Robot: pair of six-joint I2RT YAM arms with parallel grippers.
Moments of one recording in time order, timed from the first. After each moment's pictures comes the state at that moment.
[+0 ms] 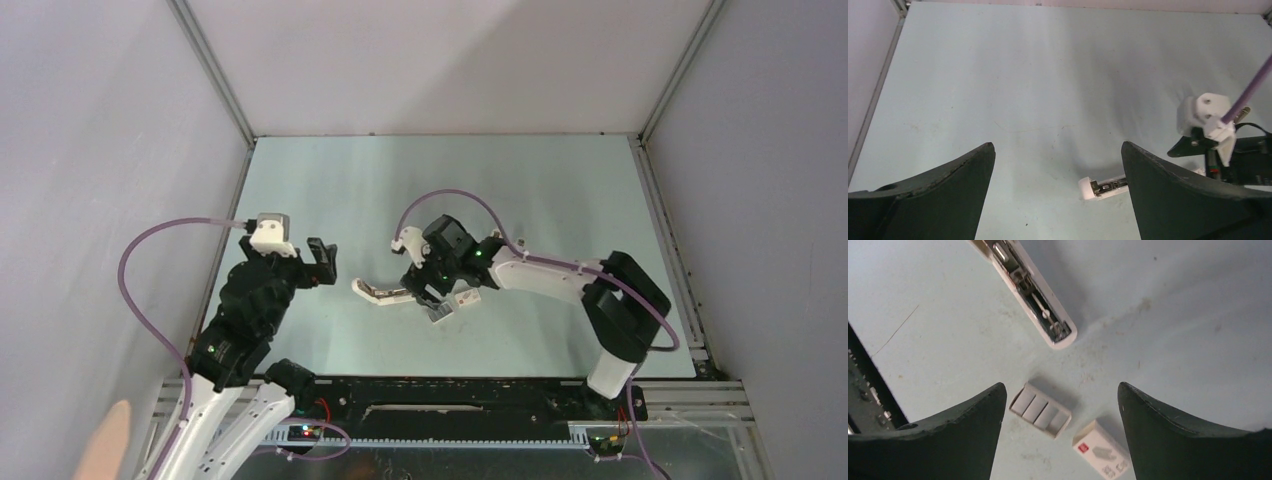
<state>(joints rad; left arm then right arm) -0.44 0.47 0.76 -0.53 -0.30 -0.18 0.90 1.69 1.11 -0.30 -0.19 -0.14</state>
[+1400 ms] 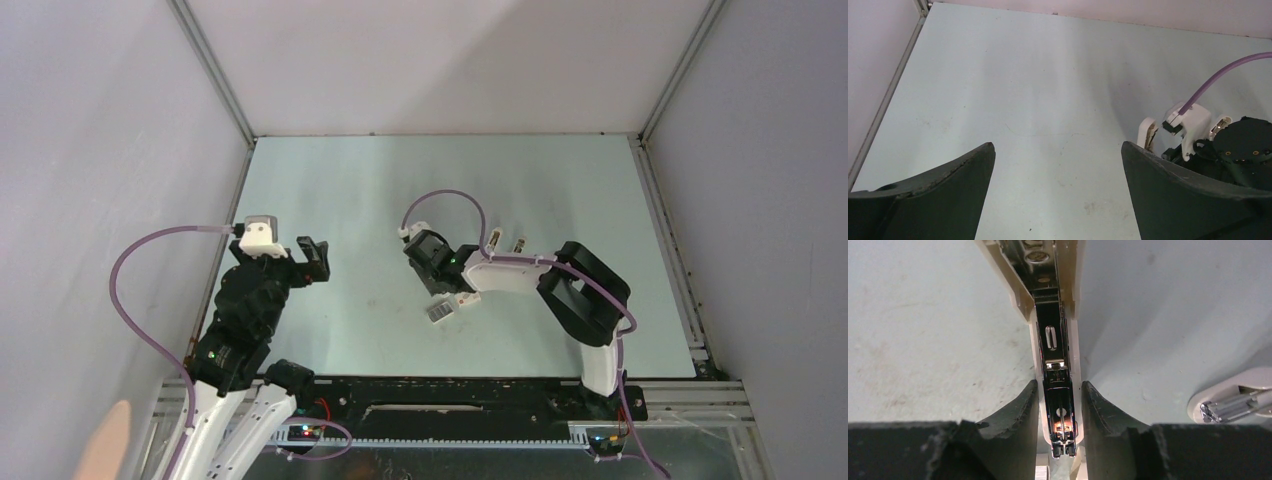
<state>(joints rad) -0.35 0.42 0.73 -0.50 -0.28 -0.20 0.96 1.94 1.21 -0.29 0.26 0.23</state>
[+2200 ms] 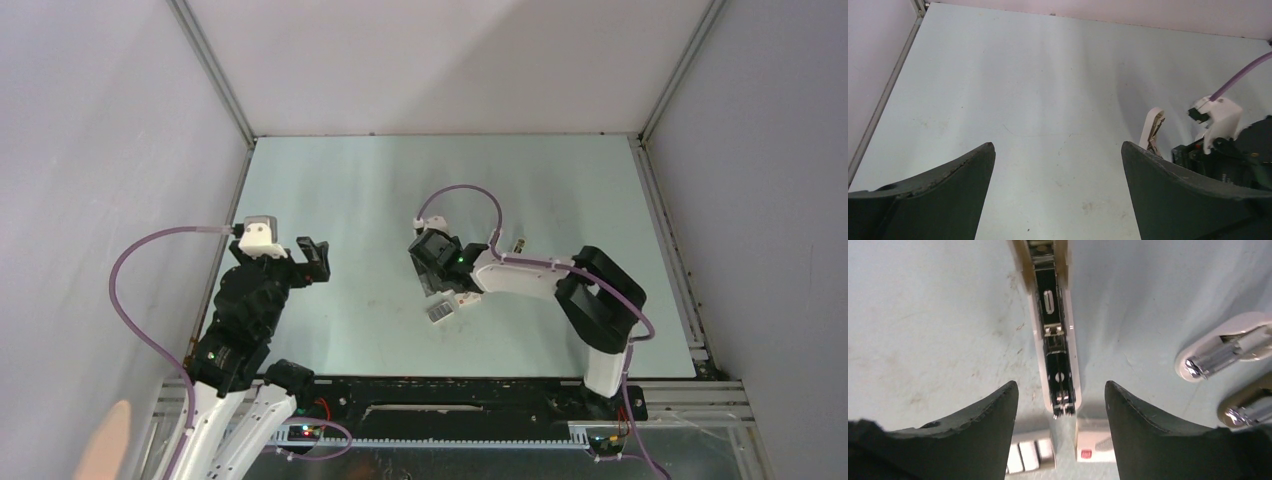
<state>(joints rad) -0.35 0.42 0.73 -0.50 -0.28 -0.20 0.95 1.88 1.19 -0.34 0.35 0.47</state>
